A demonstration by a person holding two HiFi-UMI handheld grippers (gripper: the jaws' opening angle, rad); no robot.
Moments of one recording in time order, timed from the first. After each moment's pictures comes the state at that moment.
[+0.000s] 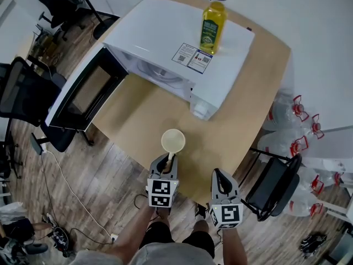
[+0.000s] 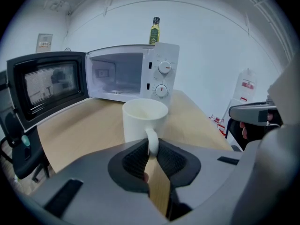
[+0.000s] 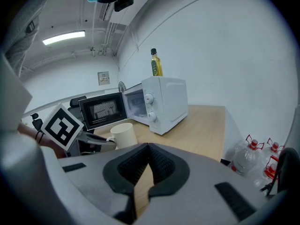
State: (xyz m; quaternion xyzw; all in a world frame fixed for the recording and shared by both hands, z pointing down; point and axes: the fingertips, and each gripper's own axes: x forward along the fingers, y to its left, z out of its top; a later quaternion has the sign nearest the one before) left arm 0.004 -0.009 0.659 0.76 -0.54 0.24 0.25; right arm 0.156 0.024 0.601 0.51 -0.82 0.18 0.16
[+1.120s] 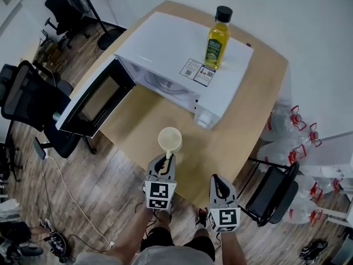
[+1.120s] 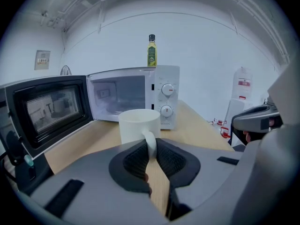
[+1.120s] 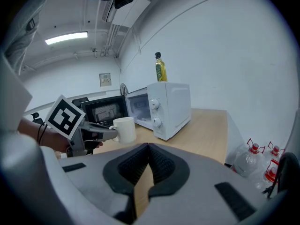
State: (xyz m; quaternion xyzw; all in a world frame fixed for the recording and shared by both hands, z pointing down) left arm -0.020 -0.033 0.609 0.78 -0.56 0.22 0.16; right arm 0.140 0.025 0.585 0.52 -0.82 0.17 0.15
